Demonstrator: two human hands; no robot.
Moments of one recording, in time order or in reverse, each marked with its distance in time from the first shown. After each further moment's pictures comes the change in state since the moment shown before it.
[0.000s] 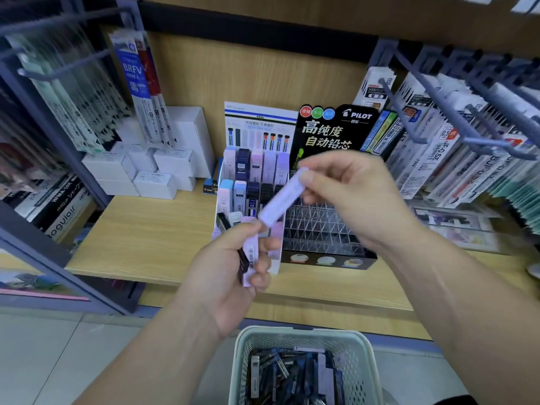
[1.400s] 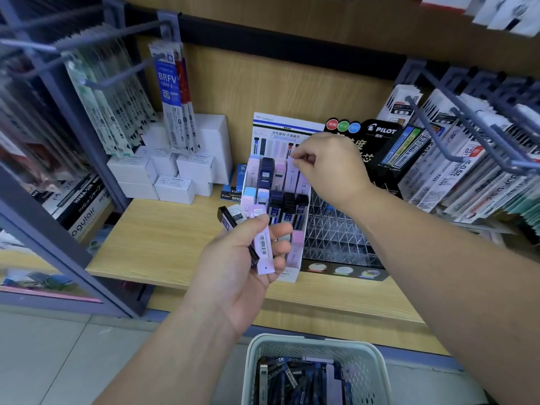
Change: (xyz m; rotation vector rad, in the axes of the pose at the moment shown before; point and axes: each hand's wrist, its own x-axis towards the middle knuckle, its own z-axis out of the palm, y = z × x) left_hand -0.012 0.025 -0.008 -0.101 0.043 0.129; right_hand 0.091 0.025 0.034 -0.919 0.070 -0.468
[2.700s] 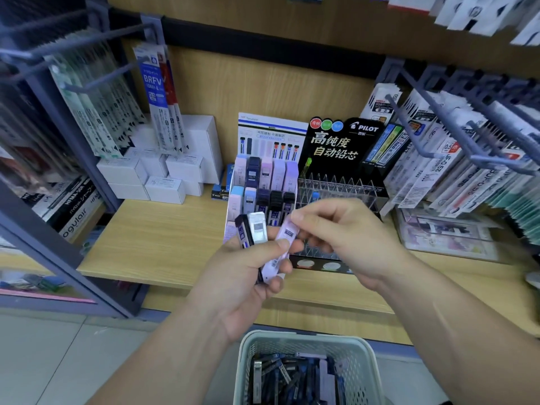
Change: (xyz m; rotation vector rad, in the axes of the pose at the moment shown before) left_hand -0.003 -0.022 0.002 0.243 -0.127 -0.028; right_hand -0.101 -0.047 -0.058 0.946 -0.308 0.625
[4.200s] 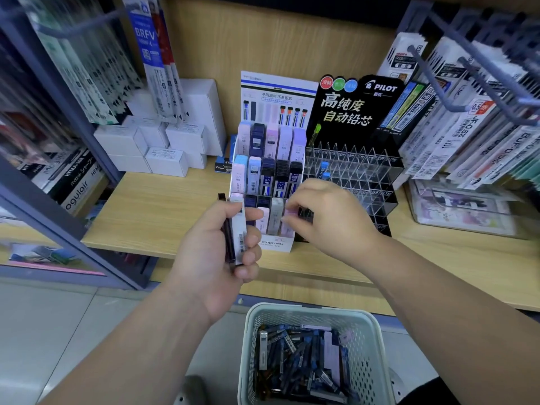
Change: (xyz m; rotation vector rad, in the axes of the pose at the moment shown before) left_hand 0.004 -0.004 -0.031 -0.105 0.129 -0.070; right_hand 0.035 0.067 0.008 -0.969 0.062 -0.561
